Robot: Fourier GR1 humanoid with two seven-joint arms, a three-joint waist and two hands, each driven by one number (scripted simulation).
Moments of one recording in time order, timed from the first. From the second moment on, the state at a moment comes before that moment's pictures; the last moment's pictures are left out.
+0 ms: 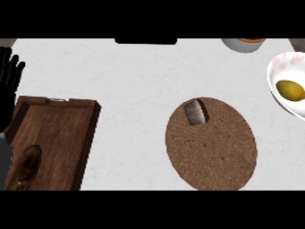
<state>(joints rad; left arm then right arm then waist) -0.27 0.31 0.22 -1.50 0.15 0.02 0.00 -0.74 -0.72 -0.40 -0.43 0.71 0.21 -0.26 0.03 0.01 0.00</state>
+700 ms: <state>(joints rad) -0.27 0.29 0.21 -1.50 0.13 0.03 -0.01 -0.76 -0.76 -0.67 -0.32 0.46 0.07 -0.43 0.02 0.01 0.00</state>
